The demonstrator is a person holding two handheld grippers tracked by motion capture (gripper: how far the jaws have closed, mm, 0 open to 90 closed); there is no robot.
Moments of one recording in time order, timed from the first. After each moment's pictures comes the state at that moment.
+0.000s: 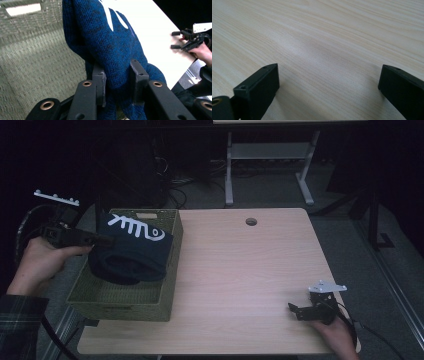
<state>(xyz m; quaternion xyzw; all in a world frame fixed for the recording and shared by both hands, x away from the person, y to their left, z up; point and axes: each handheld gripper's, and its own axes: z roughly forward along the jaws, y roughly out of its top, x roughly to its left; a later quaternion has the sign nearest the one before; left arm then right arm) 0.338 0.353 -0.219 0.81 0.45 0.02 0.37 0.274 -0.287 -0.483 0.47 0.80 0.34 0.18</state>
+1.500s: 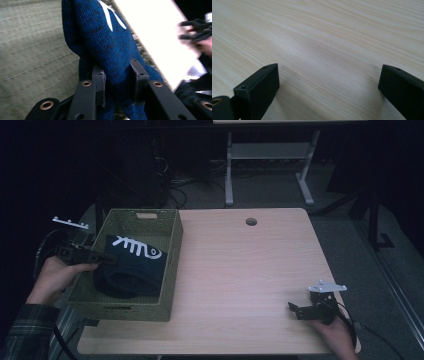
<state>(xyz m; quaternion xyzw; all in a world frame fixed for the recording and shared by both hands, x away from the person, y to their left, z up) 0.357 0.380 -0.299 0.81 0.48 -0.02 0.35 0.275 -0.287 -0.483 0.47 0.79 0.33 0.18</state>
